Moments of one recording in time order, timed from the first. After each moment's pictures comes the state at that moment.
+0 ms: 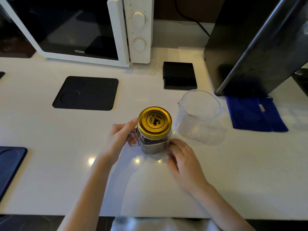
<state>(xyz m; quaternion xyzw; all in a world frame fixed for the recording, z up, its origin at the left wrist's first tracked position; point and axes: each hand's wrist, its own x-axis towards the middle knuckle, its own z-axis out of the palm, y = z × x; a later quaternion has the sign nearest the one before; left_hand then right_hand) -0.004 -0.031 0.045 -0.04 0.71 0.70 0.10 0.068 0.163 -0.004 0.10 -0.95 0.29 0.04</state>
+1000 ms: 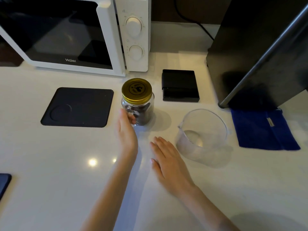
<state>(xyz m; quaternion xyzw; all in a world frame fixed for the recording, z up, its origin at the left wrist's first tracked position) -0.072 0.026 0.045 -0.22 0.65 0.72 -0.12 0.005 0.139 -0.009 0.16 -0.96 0.23 0.01</state>
